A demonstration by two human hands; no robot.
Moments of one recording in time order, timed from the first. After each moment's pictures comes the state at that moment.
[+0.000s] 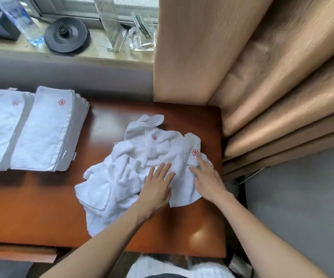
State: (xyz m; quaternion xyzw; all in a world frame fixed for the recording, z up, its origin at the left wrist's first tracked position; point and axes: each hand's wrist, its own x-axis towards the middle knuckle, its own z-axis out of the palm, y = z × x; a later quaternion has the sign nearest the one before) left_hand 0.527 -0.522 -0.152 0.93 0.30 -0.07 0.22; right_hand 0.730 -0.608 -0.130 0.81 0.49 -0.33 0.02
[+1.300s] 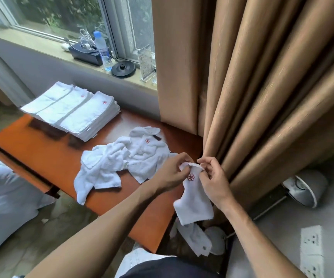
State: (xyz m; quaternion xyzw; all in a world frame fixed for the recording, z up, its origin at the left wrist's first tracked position) left_hand 0.718 -0.674 0.018 0.76 0.42 0.29 0.41; right_hand 0.884 -0.730 0.001 0.60 0.49 -0.42 -0.48
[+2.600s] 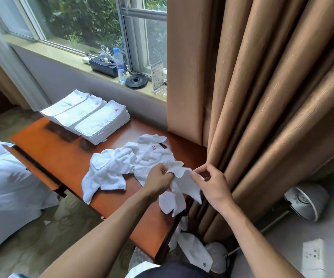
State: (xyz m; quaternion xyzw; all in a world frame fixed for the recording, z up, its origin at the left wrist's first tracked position) left_hand 0.694 -0.696 0.022 0.48 0.65 0.31 0.50; right_hand 0.878 -0.732 0.018 0.61 0.54 -0.37 -0.45
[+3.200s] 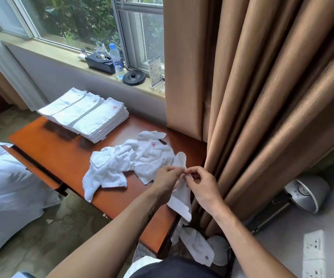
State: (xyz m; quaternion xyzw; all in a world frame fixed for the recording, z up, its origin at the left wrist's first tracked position) left_hand 0.716 -0.708 0.023 0.31 0.60 0.35 0.65; right_hand 0.851 -0.741 -0.007 0.59 0.52 -0.40 -0.46
